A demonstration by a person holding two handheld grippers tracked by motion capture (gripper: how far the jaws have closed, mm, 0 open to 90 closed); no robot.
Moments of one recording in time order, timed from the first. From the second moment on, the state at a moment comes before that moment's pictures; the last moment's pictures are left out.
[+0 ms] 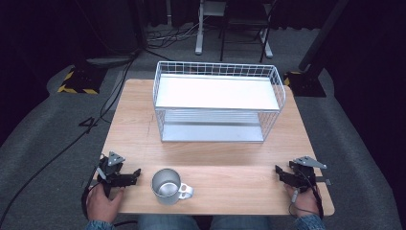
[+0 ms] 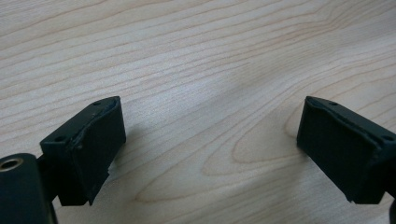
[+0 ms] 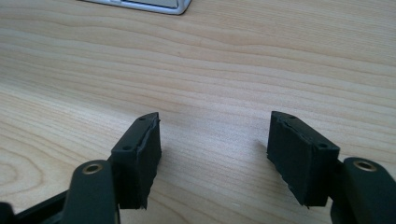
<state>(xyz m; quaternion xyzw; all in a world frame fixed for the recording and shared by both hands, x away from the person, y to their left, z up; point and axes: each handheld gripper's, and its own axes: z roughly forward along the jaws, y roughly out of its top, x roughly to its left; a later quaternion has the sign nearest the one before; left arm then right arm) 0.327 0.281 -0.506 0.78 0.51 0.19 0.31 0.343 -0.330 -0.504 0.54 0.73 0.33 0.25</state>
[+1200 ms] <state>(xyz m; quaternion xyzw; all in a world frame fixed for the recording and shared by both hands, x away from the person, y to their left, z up) 0.328 0.280 -0.507 0.77 0.52 0.19 0.31 0.317 -0.287 -0.464 0.48 0.75 0.40 0.21</state>
